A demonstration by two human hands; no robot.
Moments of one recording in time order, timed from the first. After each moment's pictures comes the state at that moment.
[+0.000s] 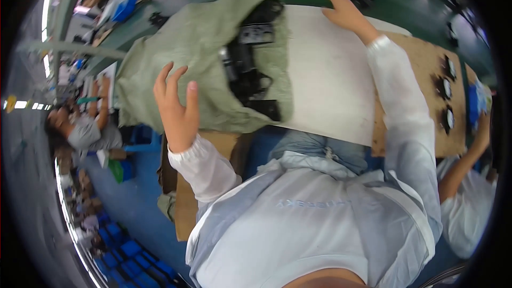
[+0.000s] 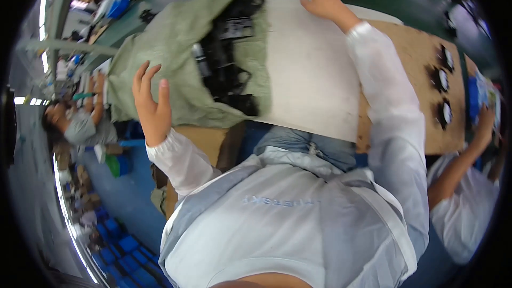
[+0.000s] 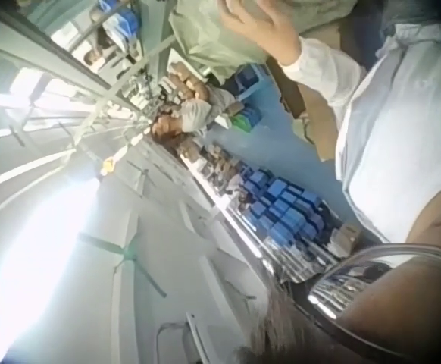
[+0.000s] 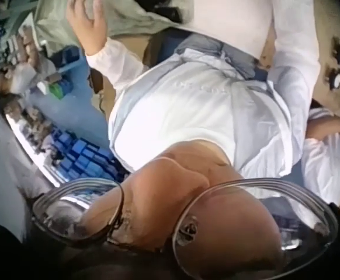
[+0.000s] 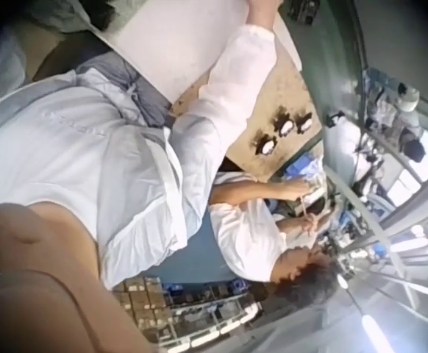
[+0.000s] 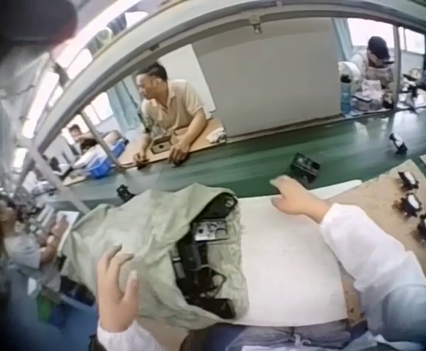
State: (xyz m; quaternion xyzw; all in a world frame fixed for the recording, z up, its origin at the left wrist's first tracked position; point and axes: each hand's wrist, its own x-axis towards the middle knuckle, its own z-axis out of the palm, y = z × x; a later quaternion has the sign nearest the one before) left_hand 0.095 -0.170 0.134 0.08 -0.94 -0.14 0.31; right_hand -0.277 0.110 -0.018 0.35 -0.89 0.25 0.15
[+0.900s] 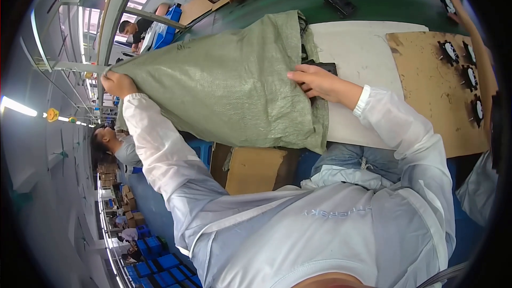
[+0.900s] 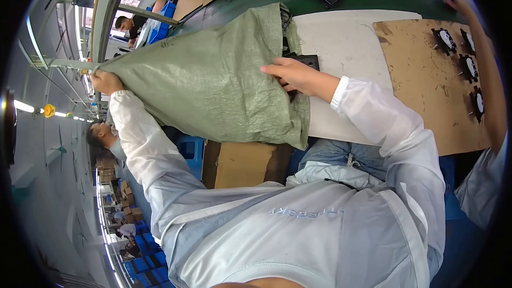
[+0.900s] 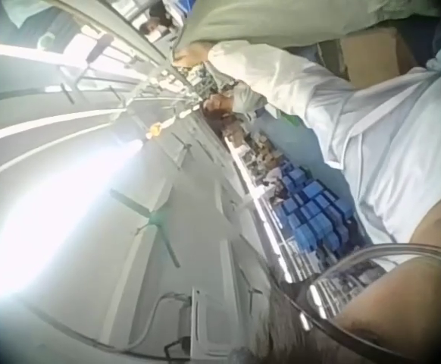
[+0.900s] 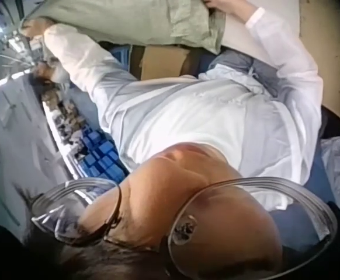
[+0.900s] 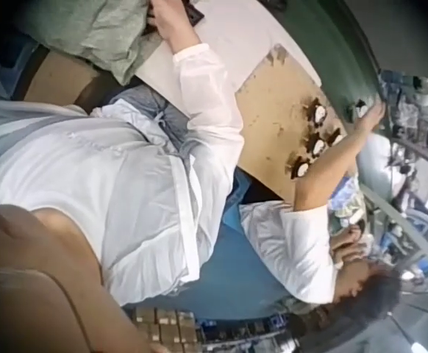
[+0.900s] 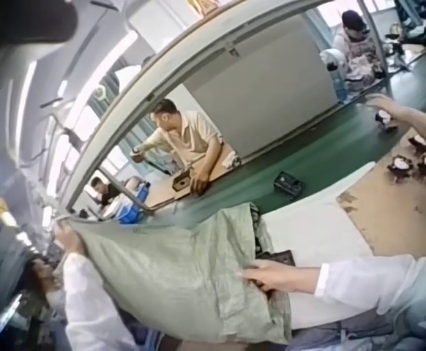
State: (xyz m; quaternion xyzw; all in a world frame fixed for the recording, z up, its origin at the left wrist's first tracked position) left_hand 0.004 -0.435 0.307 0.17 -0.75 -0.08 0.63; right_hand -0.075 0.019 0.045 0.14 -0.50 0.71 -0.47
